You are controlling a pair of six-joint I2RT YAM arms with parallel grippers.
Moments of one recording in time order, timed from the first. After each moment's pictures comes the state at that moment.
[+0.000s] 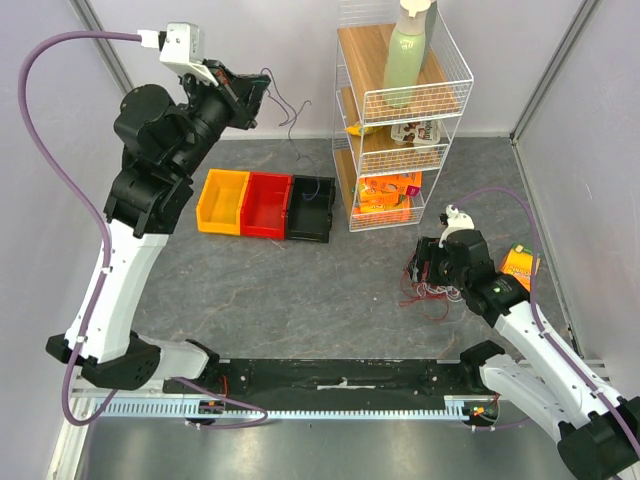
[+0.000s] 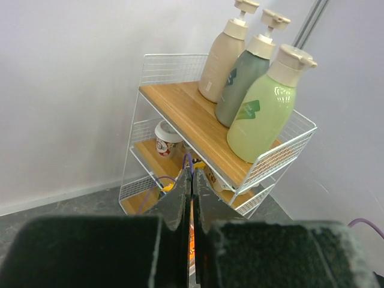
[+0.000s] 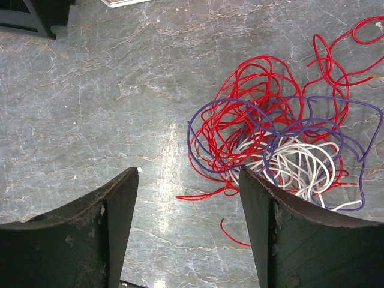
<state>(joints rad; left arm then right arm) -0.49 1.33 1.92 -0.39 0.00 -0.27 0.41 0.80 0.63 -0.51 0.05 0.41</state>
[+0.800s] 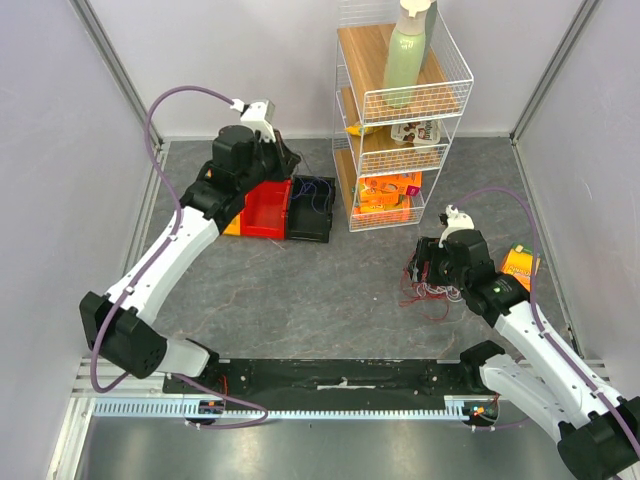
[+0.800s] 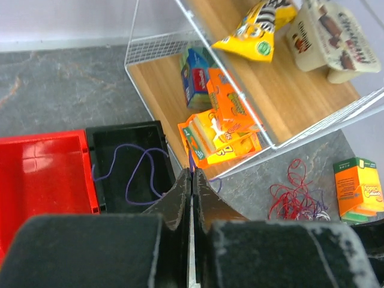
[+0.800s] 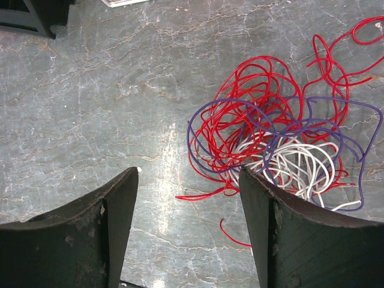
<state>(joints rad) -0.46 1.40 1.40 -0.26 0.06 -0.34 0.41 0.80 0.63 -0.51 0.05 0.40</state>
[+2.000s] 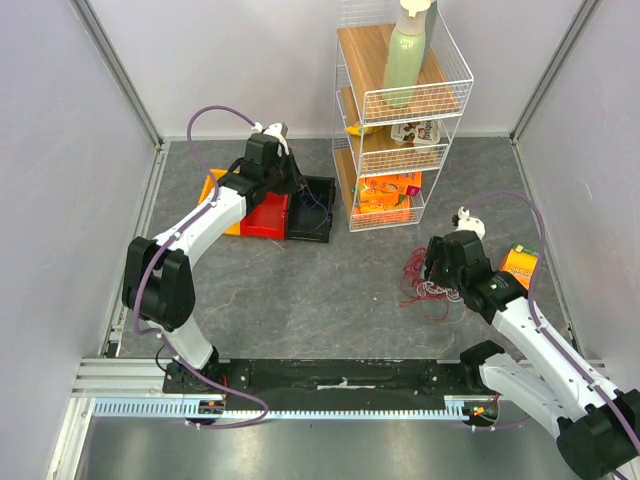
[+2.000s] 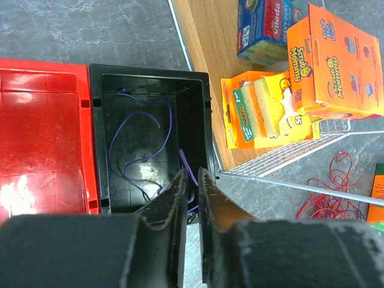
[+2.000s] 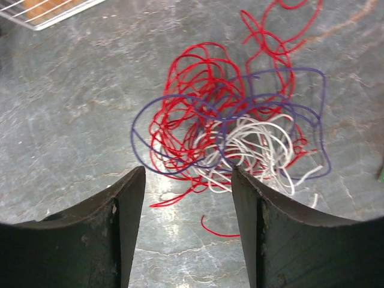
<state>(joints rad) -0.41 1.70 1.37 -0.25 0.08 -0.48 0.41 0.83 0.63 -0.57 0.22 0.54</state>
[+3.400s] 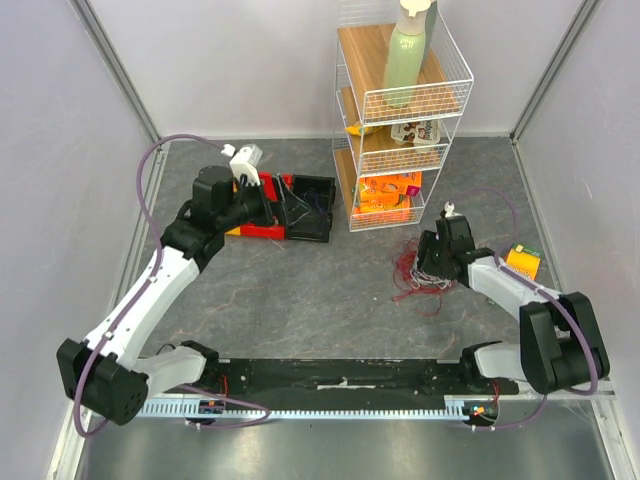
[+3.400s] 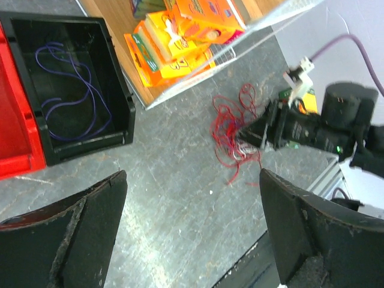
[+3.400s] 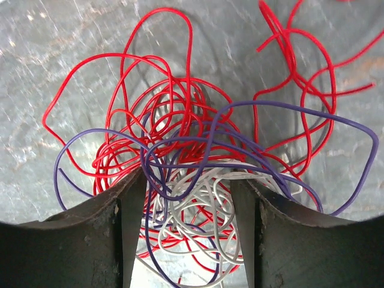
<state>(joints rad) -0.40 1.16 1.08 -0.30 0.34 -0.48 0.22 1.29 0.58 -0.24 0.03 0.48</state>
